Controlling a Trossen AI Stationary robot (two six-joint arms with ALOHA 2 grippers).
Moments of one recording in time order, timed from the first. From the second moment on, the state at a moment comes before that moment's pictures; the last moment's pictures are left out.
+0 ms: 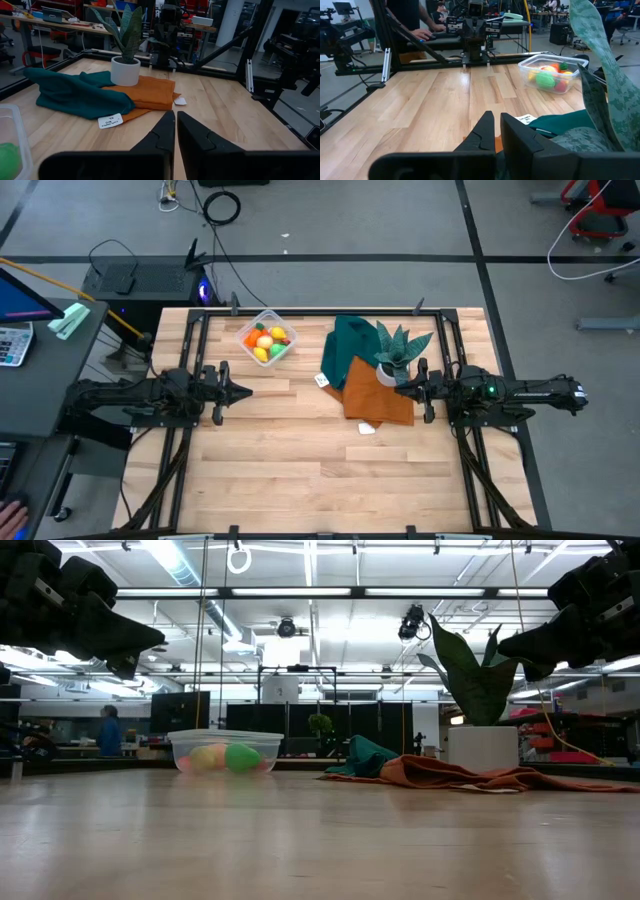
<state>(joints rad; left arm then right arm) 0.02 0.10 0.01 0.05 -0.02 -0.17 -0.04 0.11 0.02 0.01 -0.03 0.05</state>
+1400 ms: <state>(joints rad) 0.02 0.10 0.01 0.05 -0.02 -0.17 -0.04 0.11 0.02 0.01 -0.03 0.05</state>
